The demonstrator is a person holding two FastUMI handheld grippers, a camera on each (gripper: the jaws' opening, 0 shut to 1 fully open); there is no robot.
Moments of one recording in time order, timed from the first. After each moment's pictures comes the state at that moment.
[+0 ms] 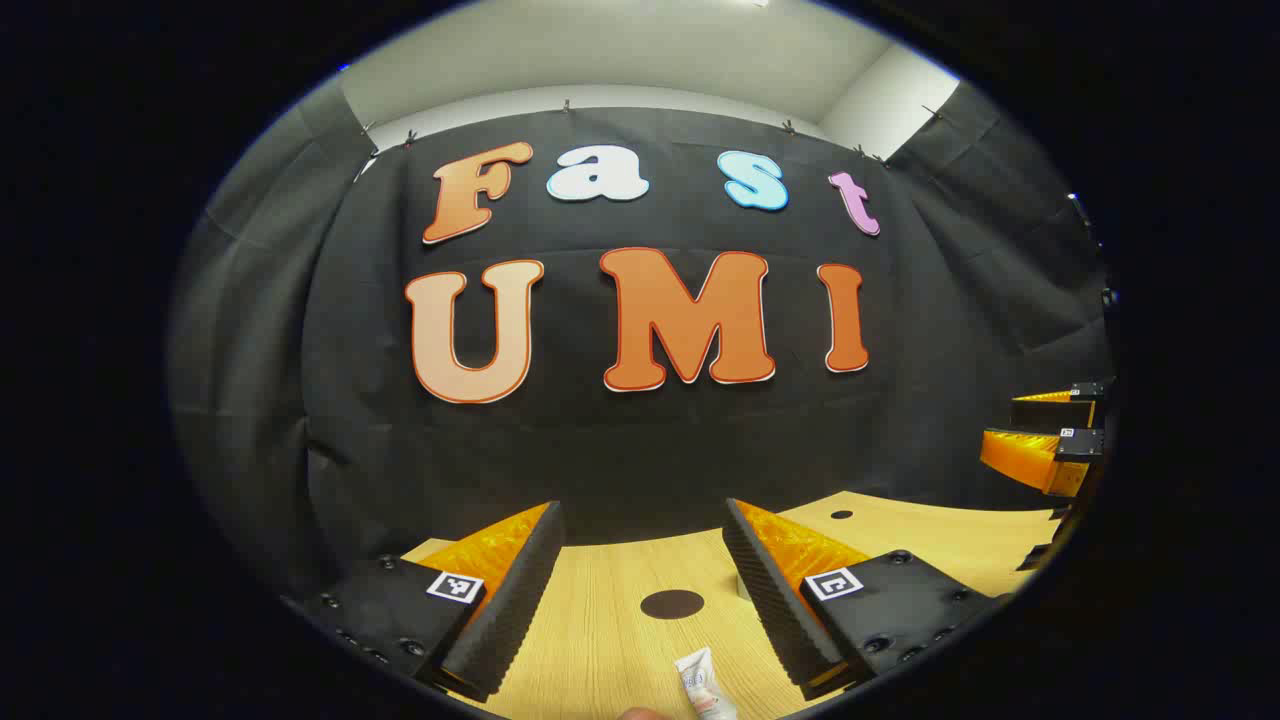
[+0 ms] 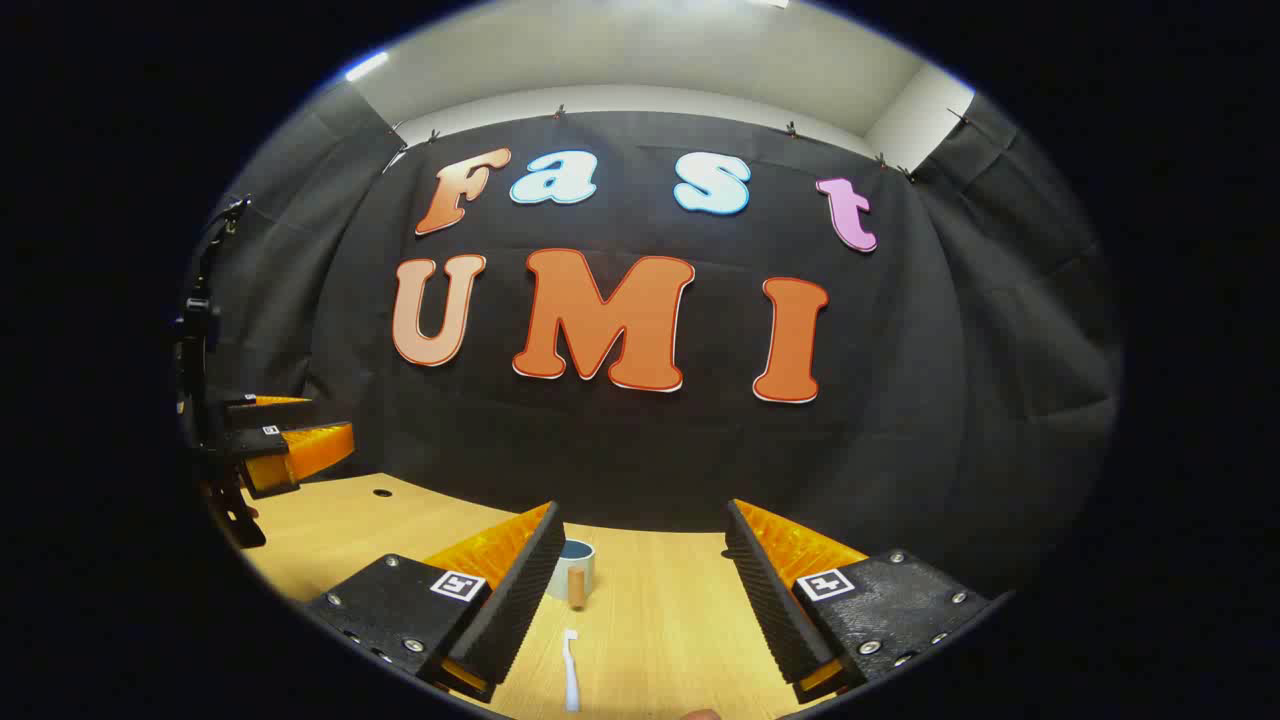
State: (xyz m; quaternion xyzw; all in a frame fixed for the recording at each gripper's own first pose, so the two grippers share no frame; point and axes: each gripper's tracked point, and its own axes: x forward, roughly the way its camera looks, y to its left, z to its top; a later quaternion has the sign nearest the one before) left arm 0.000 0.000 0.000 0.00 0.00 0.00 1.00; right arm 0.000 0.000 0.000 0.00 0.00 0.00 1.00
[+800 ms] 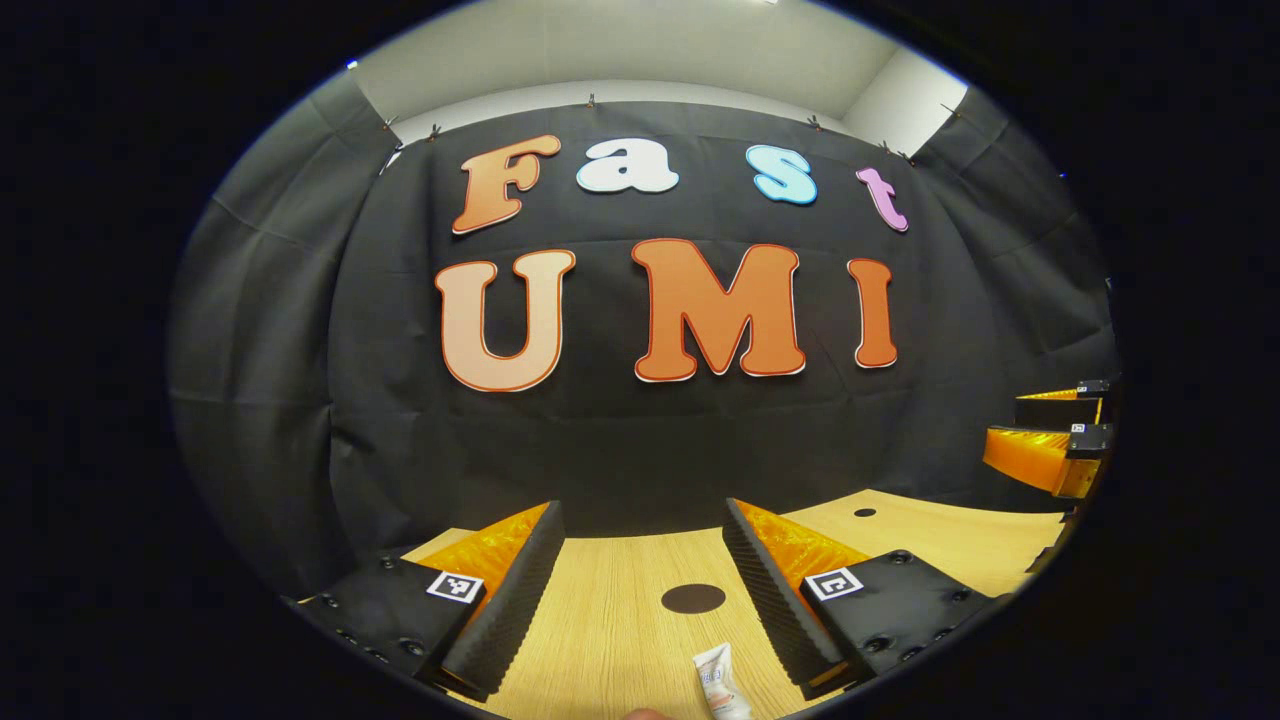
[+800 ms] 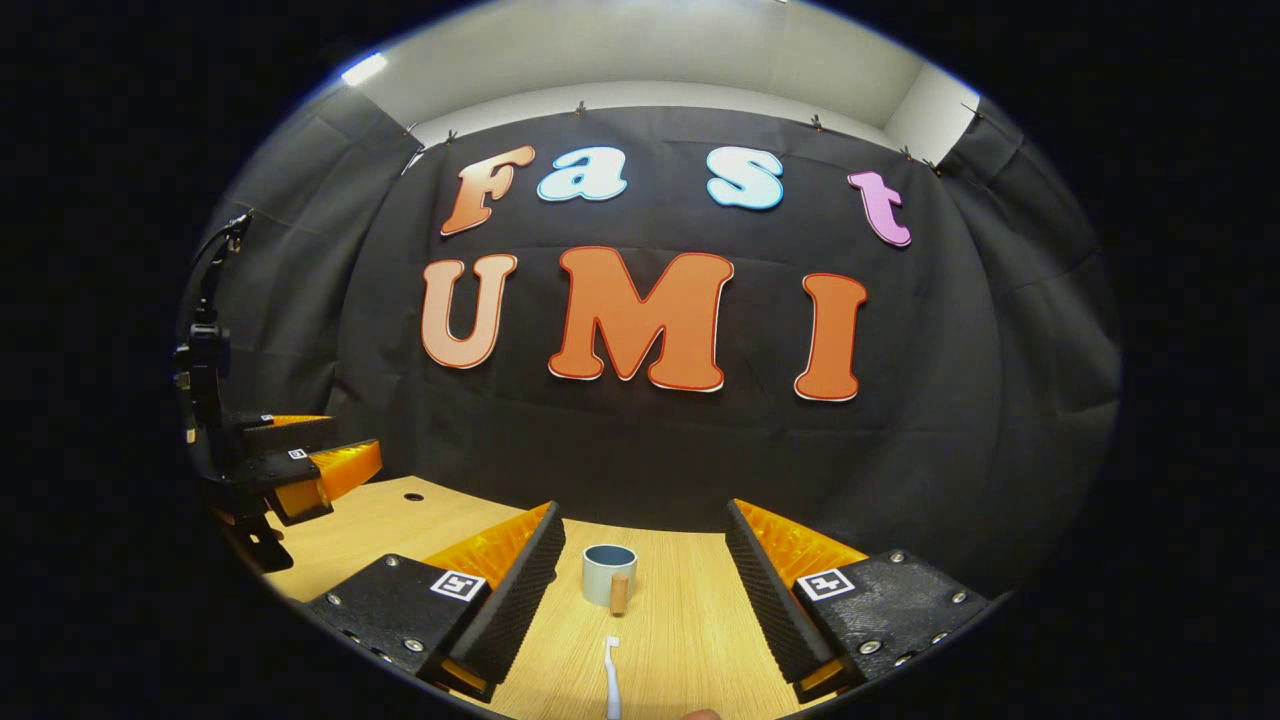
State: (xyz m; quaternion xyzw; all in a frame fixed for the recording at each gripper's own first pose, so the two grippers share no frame) left arm -0.004 0.017 -0.013 -0.01 0.01 0.04 1.00; right arm 0.010 0.033 0.010 0.00 0.01 0.04 1.00
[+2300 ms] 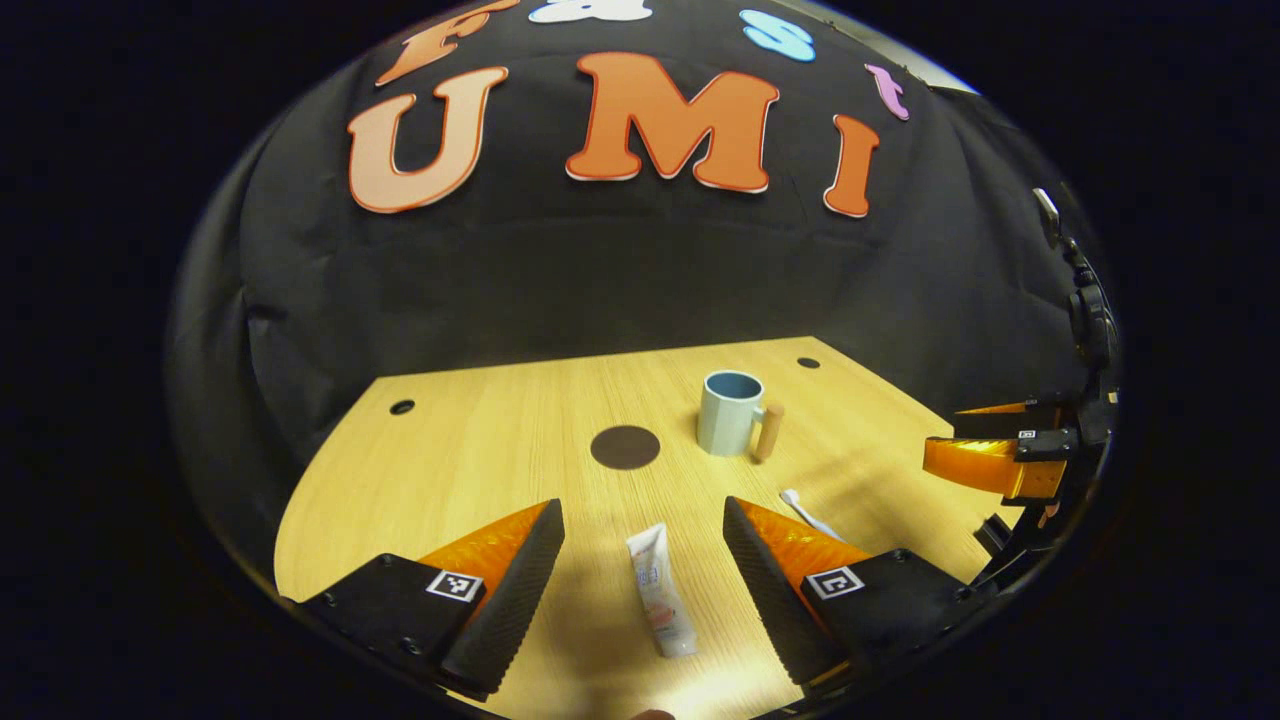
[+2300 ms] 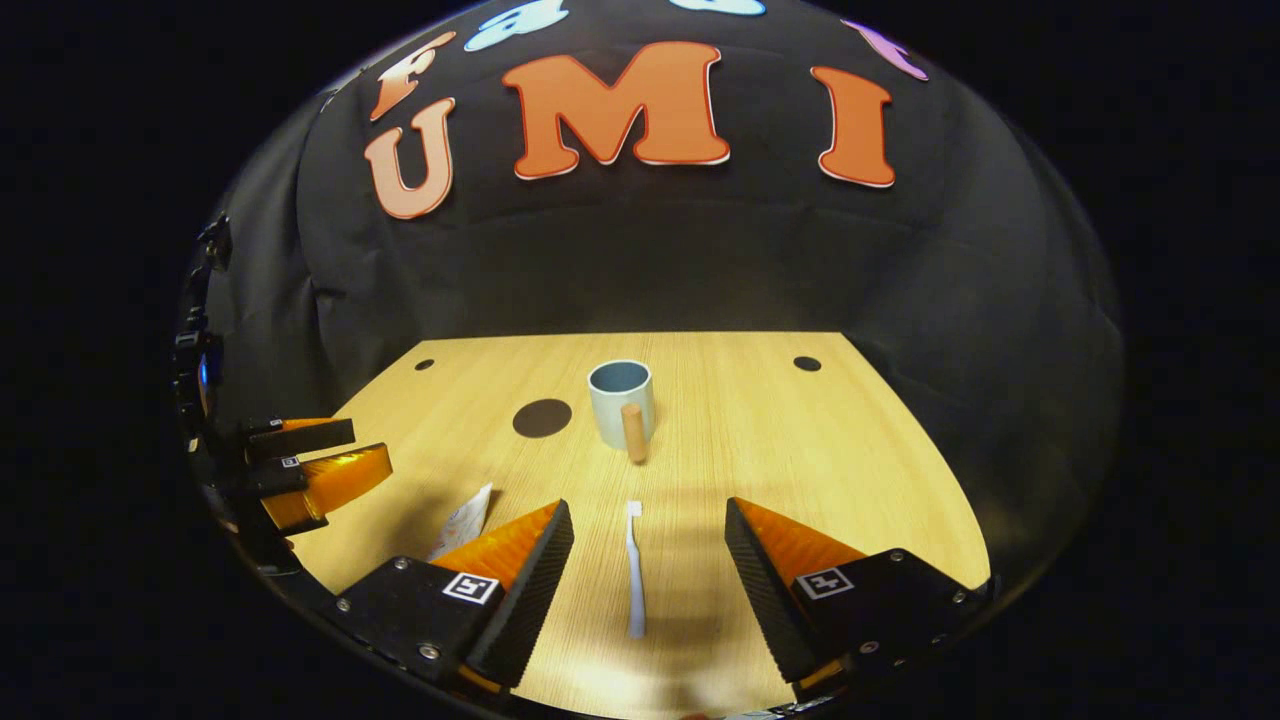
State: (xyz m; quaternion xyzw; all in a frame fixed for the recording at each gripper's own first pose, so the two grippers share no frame) left arm -0.010 -0.037 -0.134 -0.05 0.34 -0.07 0.94; right arm 0.018 0.036 -0.122 0.05 0.36 0.08 0.93
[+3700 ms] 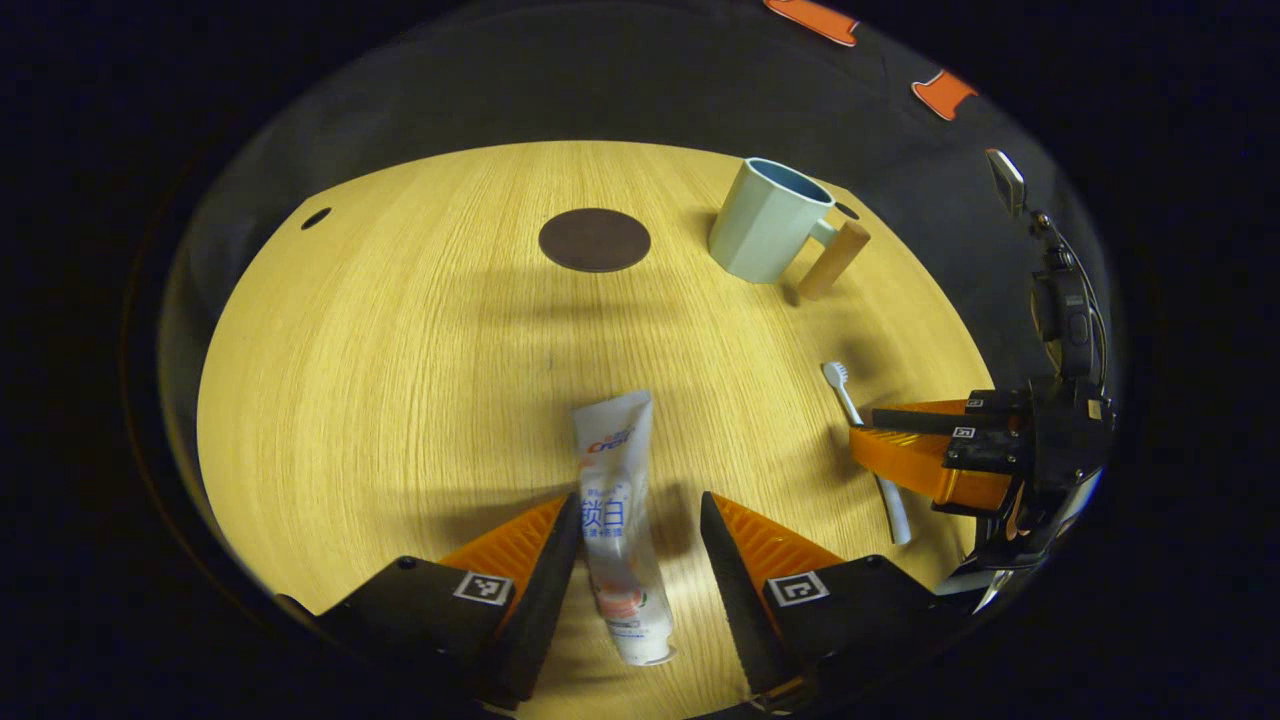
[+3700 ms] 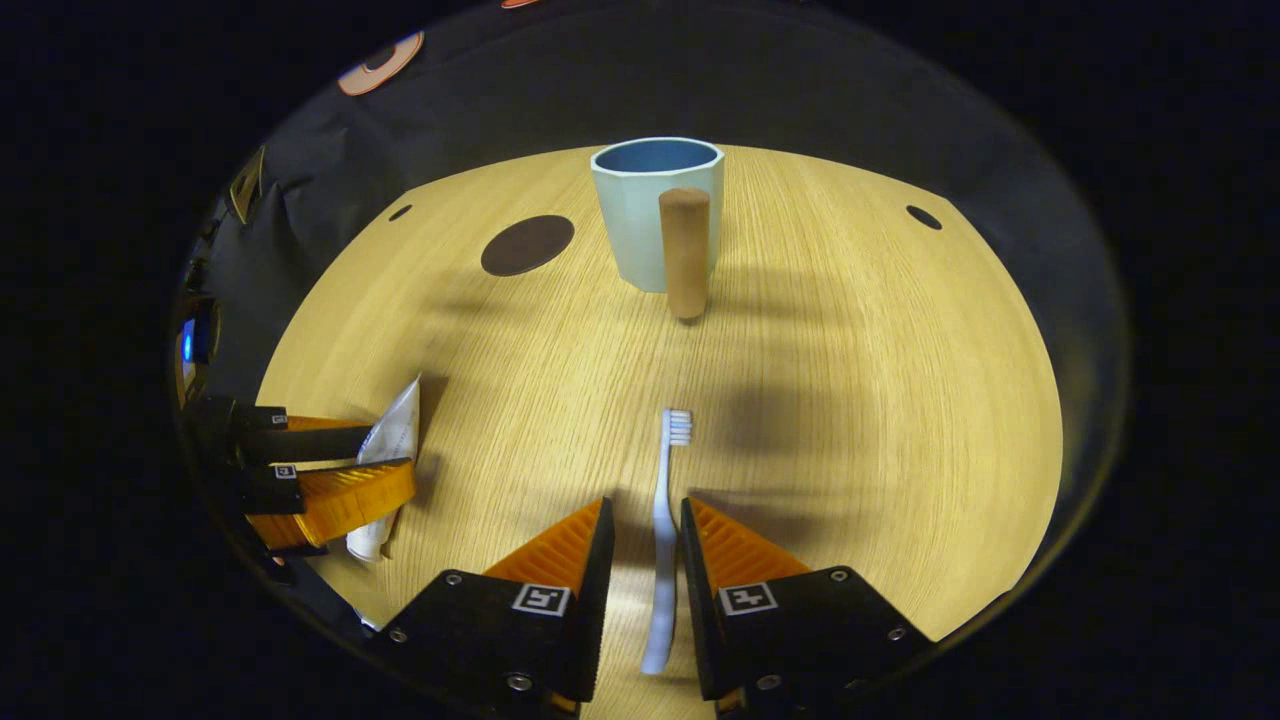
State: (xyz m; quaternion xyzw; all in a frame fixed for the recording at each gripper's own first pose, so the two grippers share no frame) left arm -0.029 -0.073 -0.268 -0.12 0.59 -0.09 0.79; right arm 0.041 0.065 -0.154 0.01 0.59 0.14 0.80
